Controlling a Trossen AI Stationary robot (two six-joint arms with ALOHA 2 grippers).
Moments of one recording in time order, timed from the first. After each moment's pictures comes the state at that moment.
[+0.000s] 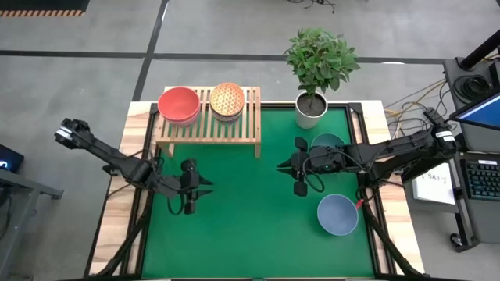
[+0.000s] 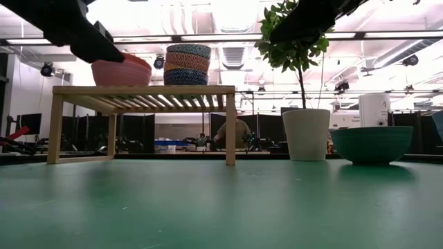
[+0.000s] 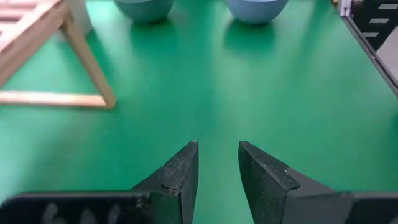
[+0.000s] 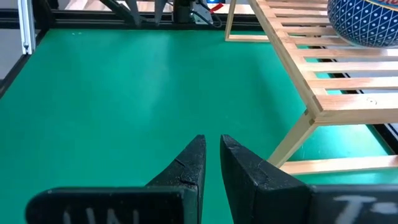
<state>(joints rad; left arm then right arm) -0.47 0.95 0.57 -0.23 -0.47 -0.30 0.13 1.19 0.86 -0.14 0.18 0.05</state>
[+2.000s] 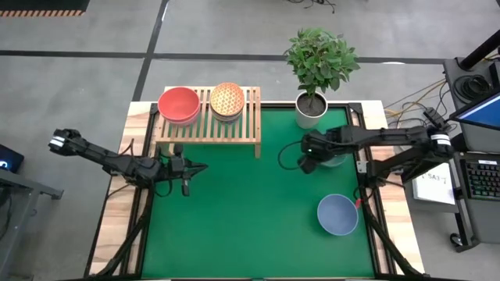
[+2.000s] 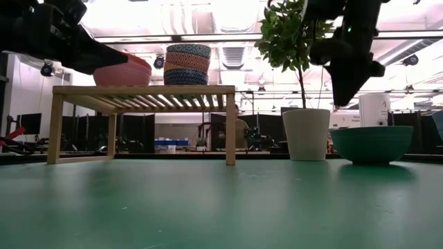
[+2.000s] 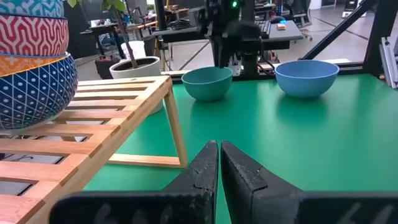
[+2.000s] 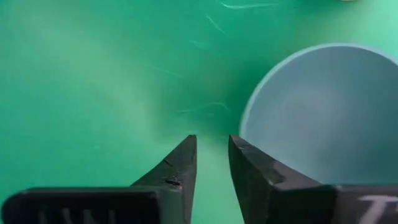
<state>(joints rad) -0.31 0.57 0.18 0.26 -0.54 0.04 -0.13 1.28 1.00 -1.04 0.16 0.77</state>
